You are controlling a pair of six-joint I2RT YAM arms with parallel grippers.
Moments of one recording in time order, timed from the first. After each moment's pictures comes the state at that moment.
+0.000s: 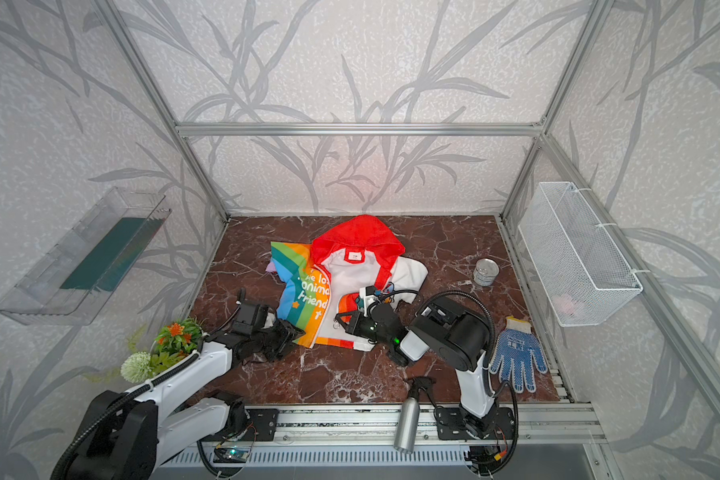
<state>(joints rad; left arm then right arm) -0.24 1.10 0.37 -0.30 0.40 -1.15 0.83 1.96 0.56 1.14 -0.26 1.12</state>
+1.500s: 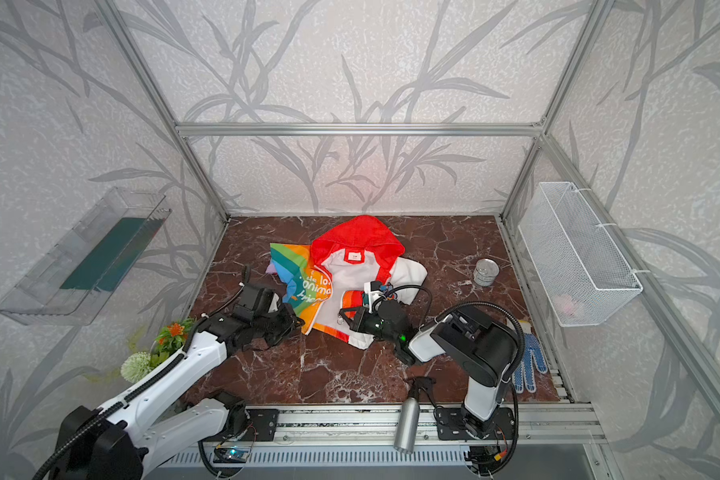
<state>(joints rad) -0.38 1.00 0.60 -0.56 0.27 -1.06 0.82 1.78 0.52 1.02 -0.26 1.05</state>
